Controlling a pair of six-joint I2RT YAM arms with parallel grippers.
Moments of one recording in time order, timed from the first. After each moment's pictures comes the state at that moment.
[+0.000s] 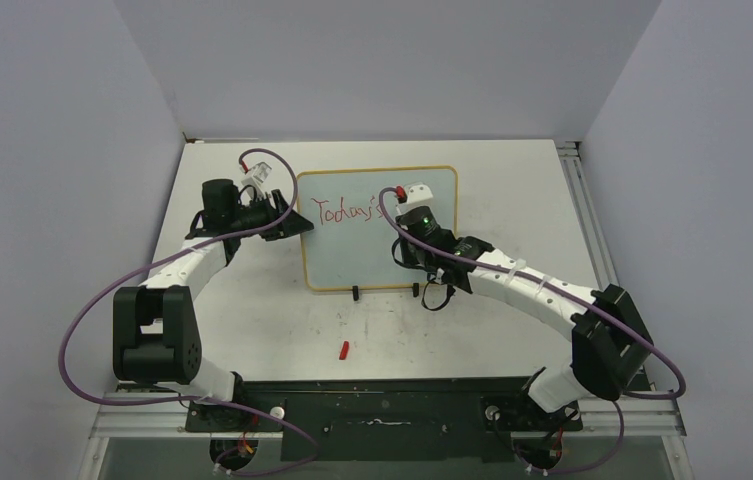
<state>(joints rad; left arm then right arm) -0.01 1.51 0.91 0.03 0.80 -0.41 0.78 1.48 1.06 -0.27 0.34 0.30</state>
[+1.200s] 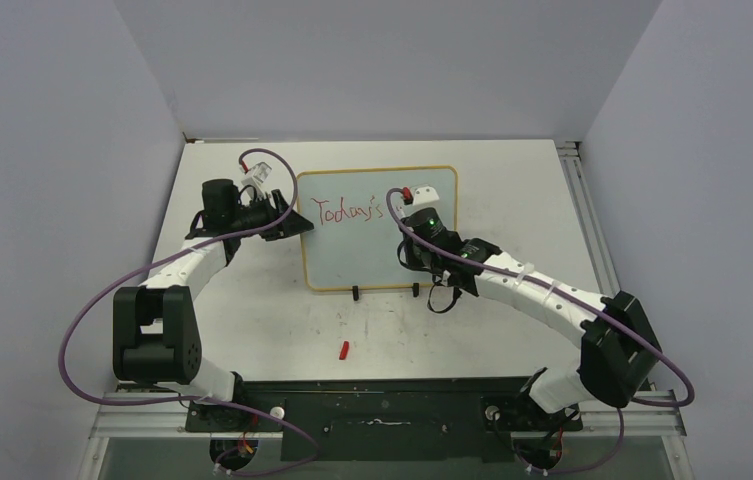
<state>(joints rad) -0.01 1.51 0.91 0.03 0.80 -0.41 0.77 1.45 1.04 -0.31 0.32 0.33</state>
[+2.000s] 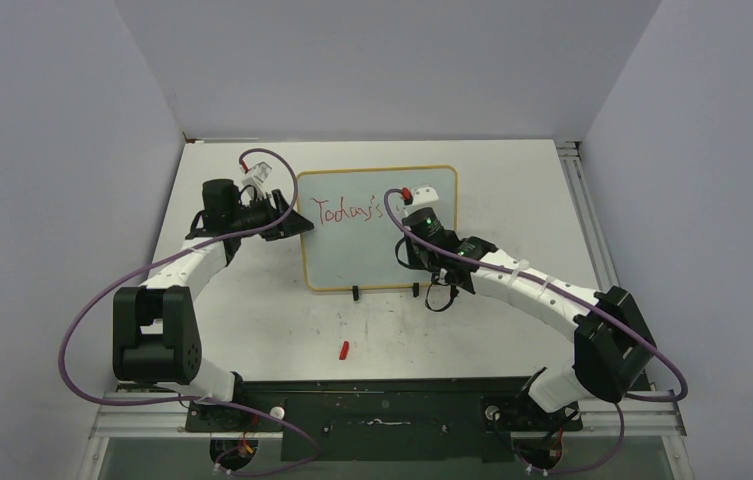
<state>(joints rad) -0.02 1.51 0.91 0.03 0.80 -0.41 0.76 1.47 1.05 -0.32 0.36 0.32</state>
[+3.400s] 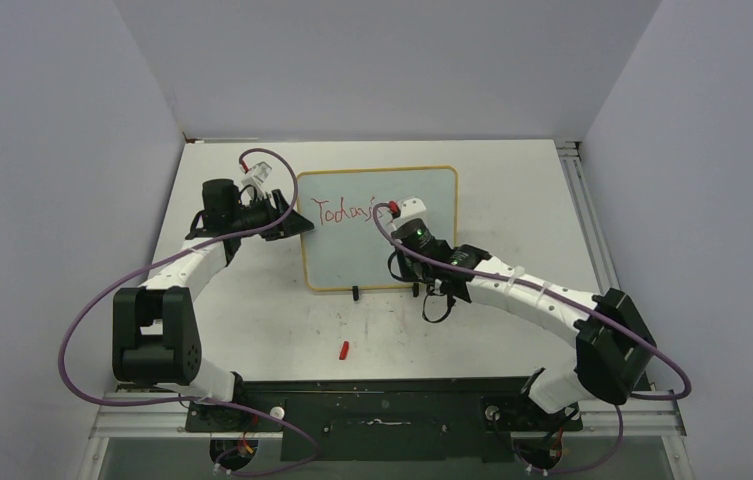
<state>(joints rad) -0.02 1.51 0.91 0.03 0.80 -0.41 0.84 1.47 1.03 -0.35 0.33 0.32</state>
